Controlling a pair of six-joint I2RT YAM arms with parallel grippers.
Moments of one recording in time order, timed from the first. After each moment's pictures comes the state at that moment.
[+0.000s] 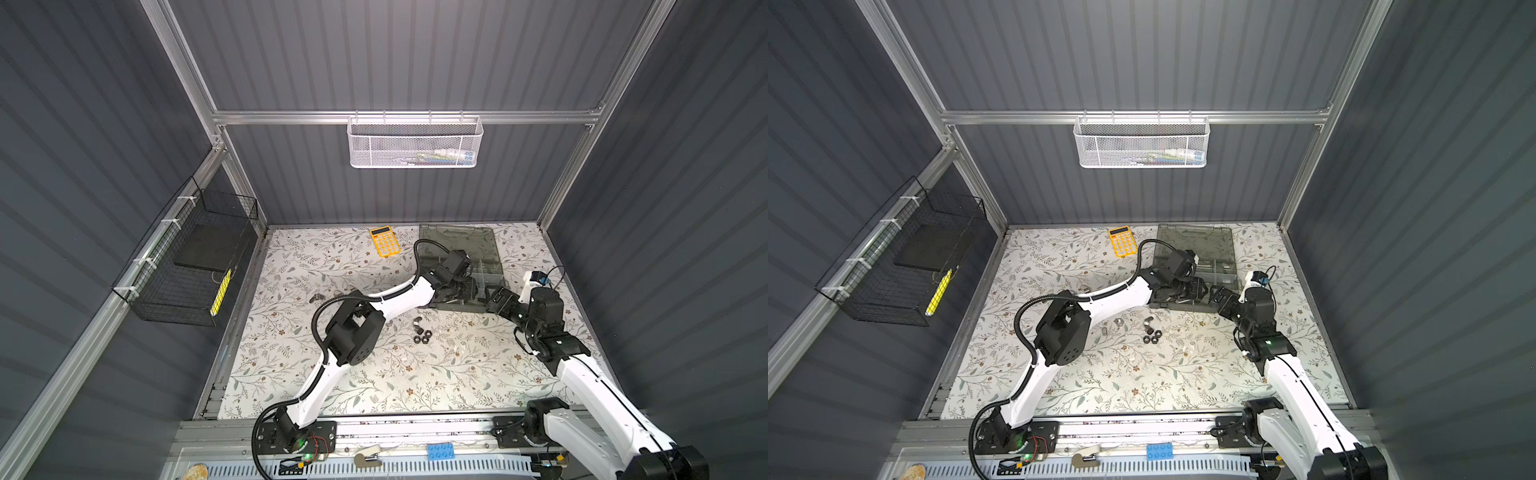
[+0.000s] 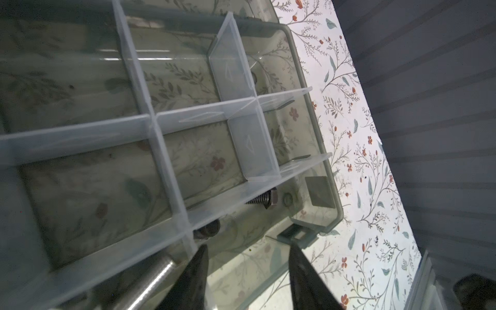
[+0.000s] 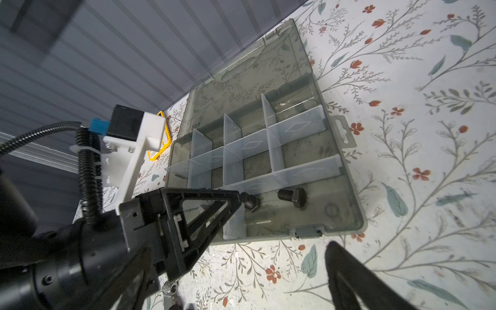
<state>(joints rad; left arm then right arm) -0.92 2.33 1.96 -0.39 0.16 -0.61 0.13 0.88 0.50 -0.09 -0.07 0.60</state>
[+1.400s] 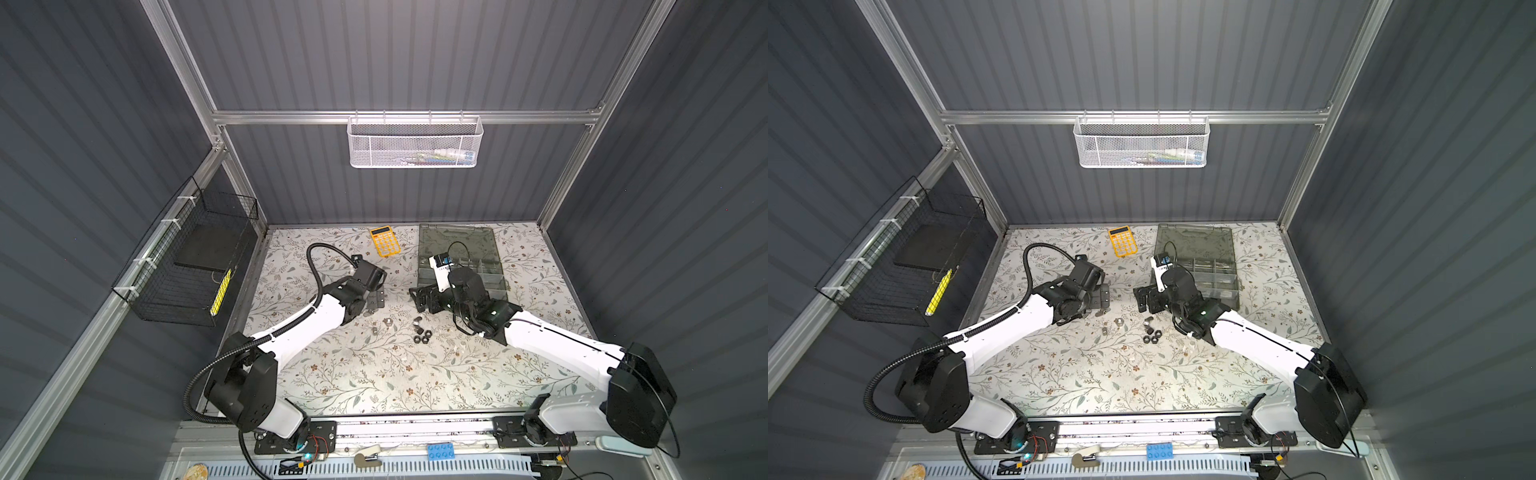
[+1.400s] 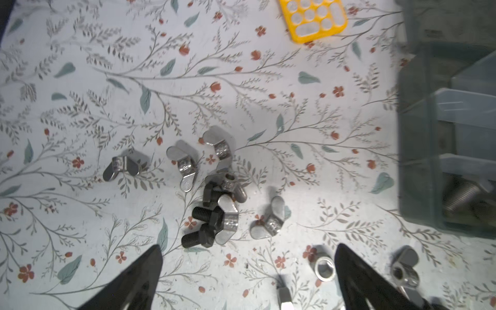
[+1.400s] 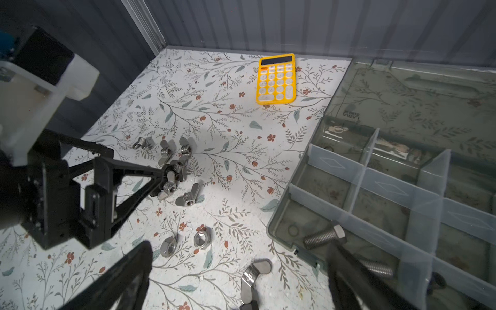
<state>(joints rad) -0.60 1.50 1.06 -0.56 -0.36 -0.52 0.74 1.37 0.90 -0.04 0.10 0.30</state>
